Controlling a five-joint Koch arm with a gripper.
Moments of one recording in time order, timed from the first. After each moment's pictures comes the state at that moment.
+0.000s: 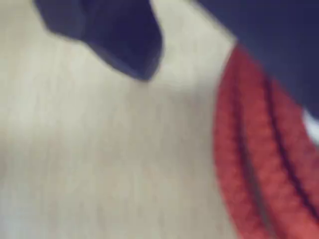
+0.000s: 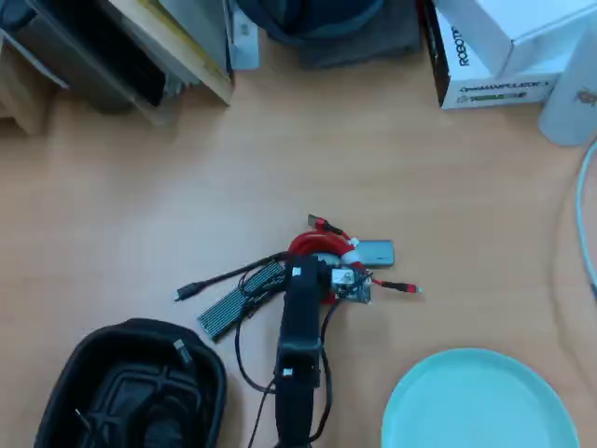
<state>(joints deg) 94.1 49.8 53.9 83.8 24.3</state>
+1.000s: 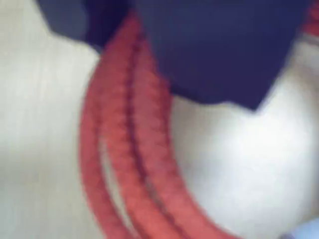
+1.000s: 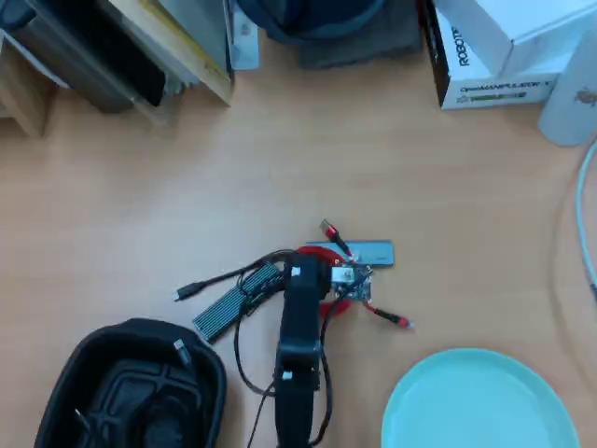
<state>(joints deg) 94.0 55.2 54.0 83.4 24.3</state>
